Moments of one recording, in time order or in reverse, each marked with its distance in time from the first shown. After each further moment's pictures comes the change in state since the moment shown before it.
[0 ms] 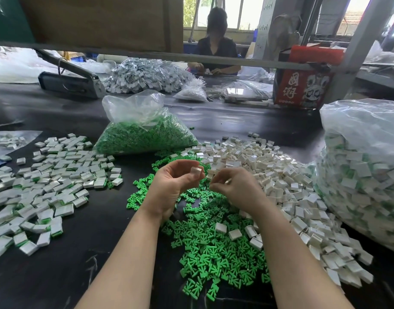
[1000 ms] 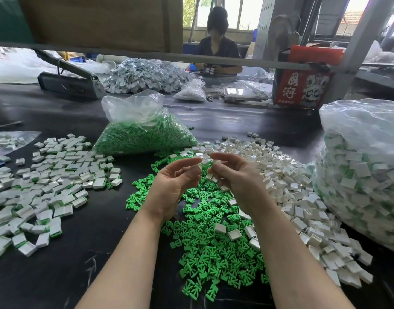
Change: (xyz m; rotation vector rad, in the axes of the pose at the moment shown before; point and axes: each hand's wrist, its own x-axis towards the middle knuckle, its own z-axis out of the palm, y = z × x) left_hand 0.003 -0.003 0.001 -0.078 -0.024 -0.009; right_hand -0.005 -0.016 -0.003 0.914 0.080 0.025
